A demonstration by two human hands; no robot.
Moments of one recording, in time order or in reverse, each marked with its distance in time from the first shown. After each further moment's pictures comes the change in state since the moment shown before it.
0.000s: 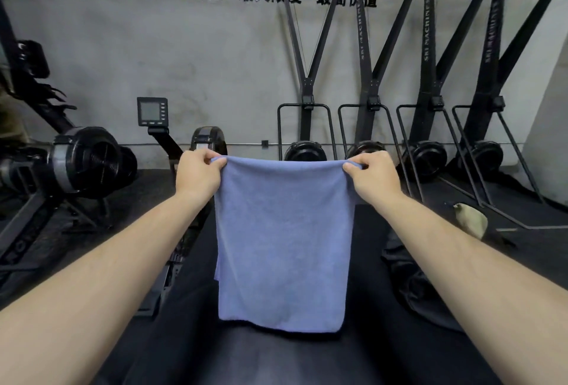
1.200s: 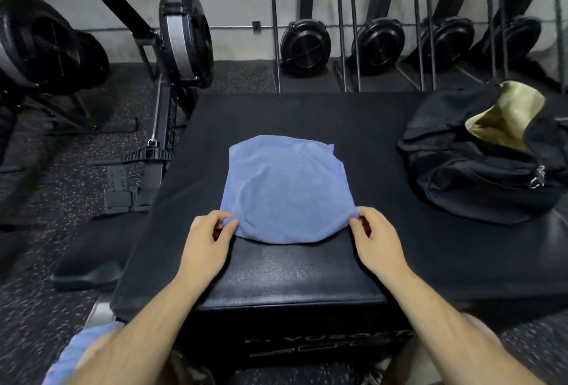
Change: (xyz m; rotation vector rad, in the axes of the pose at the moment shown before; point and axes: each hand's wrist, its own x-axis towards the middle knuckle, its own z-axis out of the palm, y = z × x) left_hand -0.245 -0.211 0.059 0.040 -0.397 -0.148; right_hand -0.250 0.195 0.107 -0.030 -0.249 0.153
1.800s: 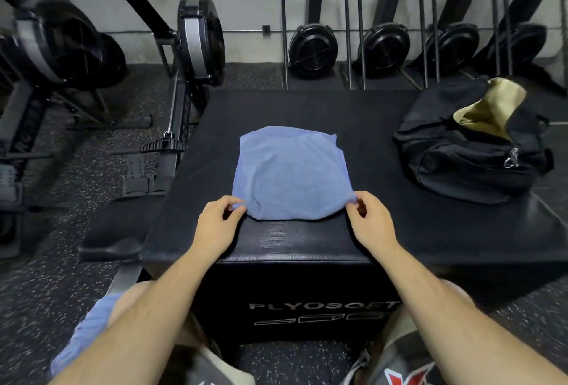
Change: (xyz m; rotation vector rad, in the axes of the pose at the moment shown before) left_hand -0.024 -0.012 -0.009 -0.003 -0.062 -0.069; right_hand -0.026 -0.013 -0.009 0.052 0.014 0.063
